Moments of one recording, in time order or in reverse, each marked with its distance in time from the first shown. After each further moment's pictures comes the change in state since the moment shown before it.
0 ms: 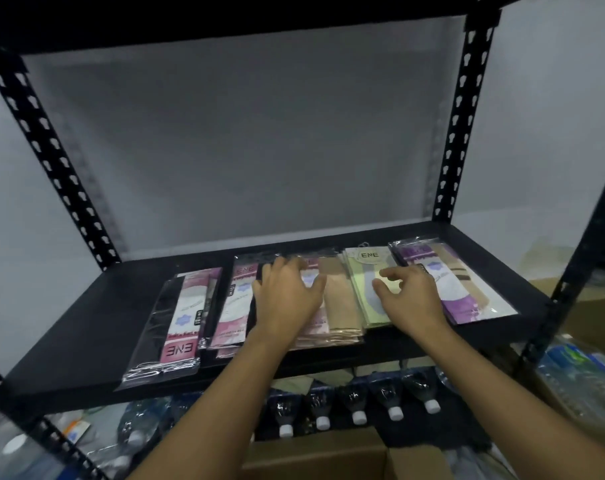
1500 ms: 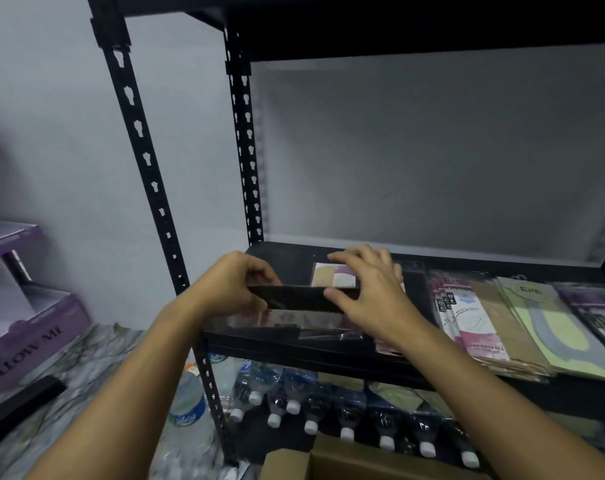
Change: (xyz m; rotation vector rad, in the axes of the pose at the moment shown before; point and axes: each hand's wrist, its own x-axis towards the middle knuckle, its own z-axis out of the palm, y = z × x) left_hand -0.041 -0.233 -0.236 -0.129 -0.249 -0.099; right_hand -0.091 -0.227 0.138 -0.043 -0.310 -0.712
